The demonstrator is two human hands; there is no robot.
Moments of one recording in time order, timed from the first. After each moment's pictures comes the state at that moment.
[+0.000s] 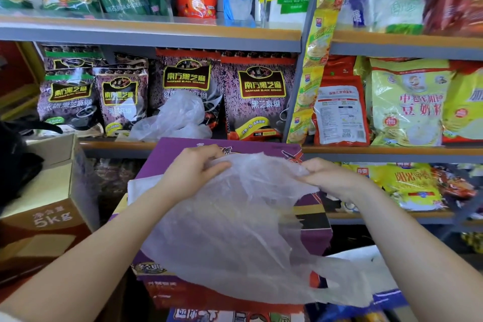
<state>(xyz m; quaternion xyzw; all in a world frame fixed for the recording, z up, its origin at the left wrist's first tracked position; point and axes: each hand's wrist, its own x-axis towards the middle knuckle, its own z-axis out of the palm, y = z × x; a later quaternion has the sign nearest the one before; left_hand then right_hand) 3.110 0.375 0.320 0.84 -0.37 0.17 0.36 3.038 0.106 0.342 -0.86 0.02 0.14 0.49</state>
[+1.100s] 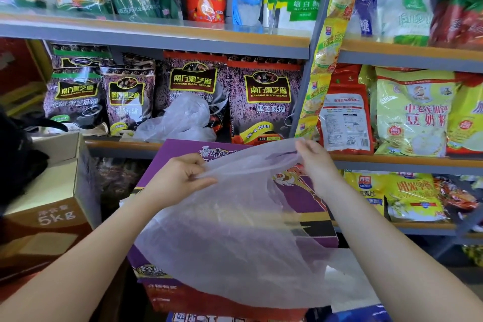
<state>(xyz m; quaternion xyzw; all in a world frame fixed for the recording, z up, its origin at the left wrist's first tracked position) 3.130 0.415 0.294 0.83 -0.39 0.15 0.38 3.081 0.132 0.330 -0.77 0.18 -0.13 0.60</state>
